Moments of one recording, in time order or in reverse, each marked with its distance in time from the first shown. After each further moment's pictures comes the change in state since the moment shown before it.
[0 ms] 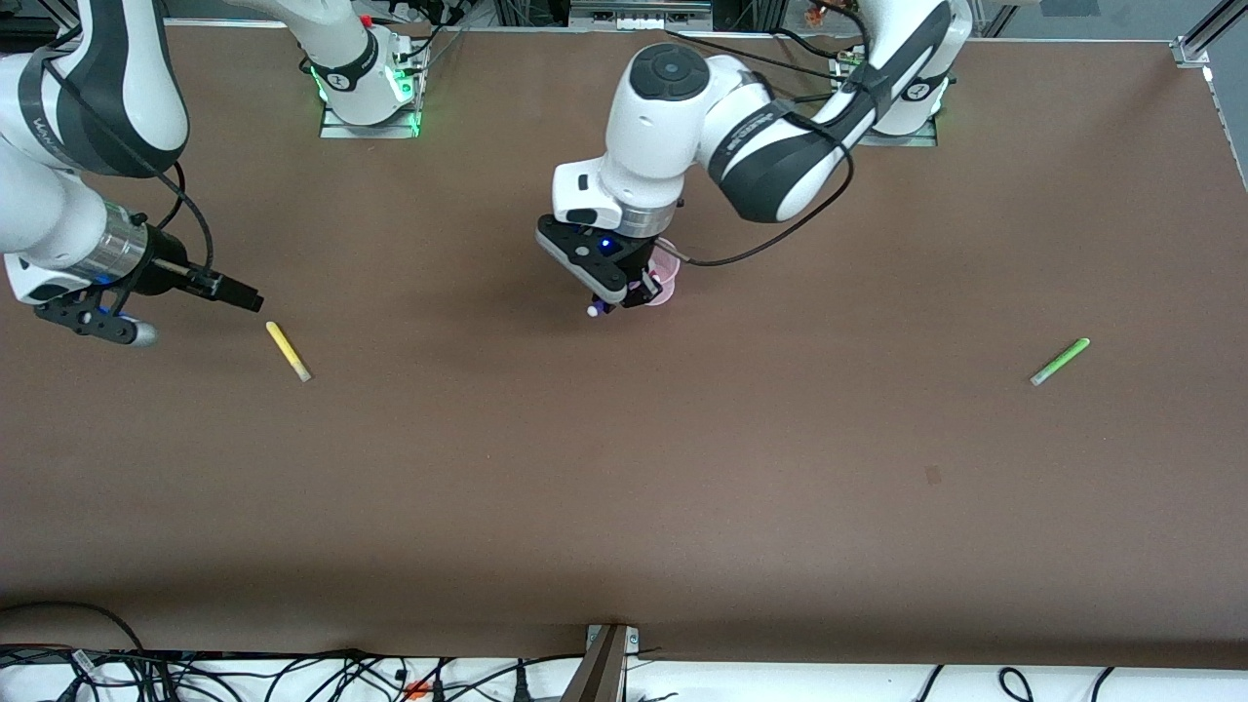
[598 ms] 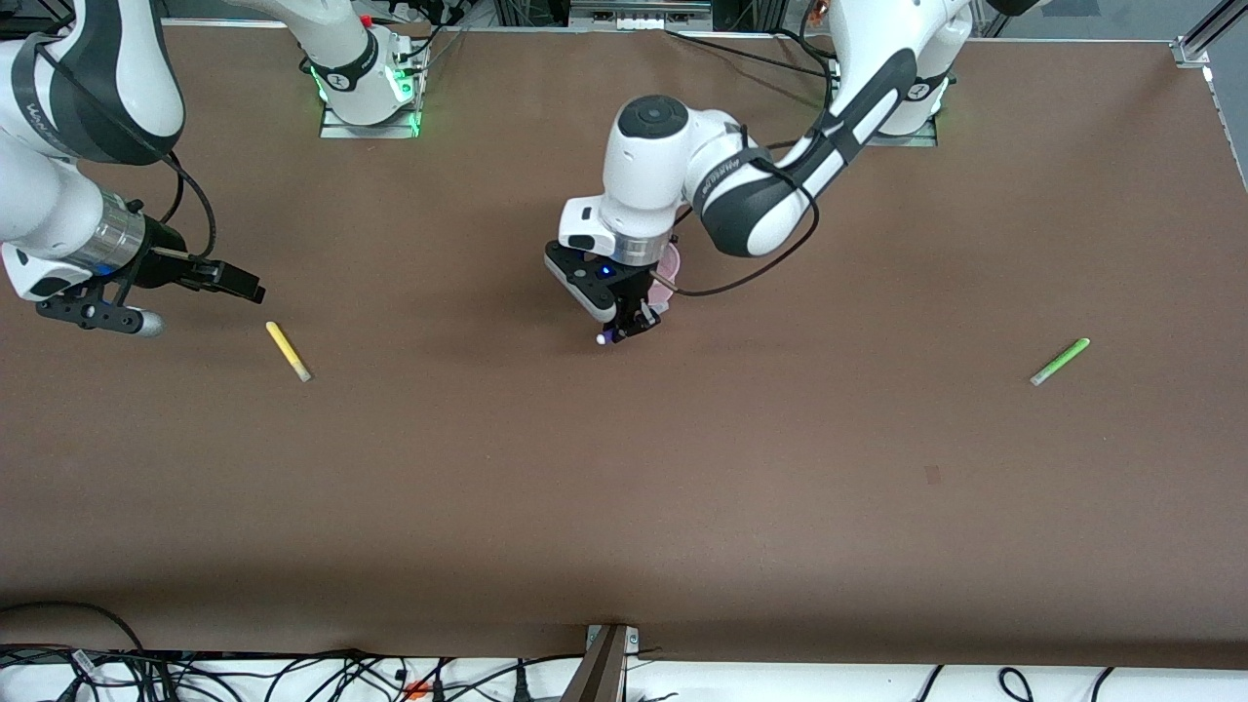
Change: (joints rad) left arm 0.022 0.054 0.033 -0.160 0.191 0.221 -0.001; right arm 0.004 -0.023 -0.012 0.007 -0.004 0.003 -0.041
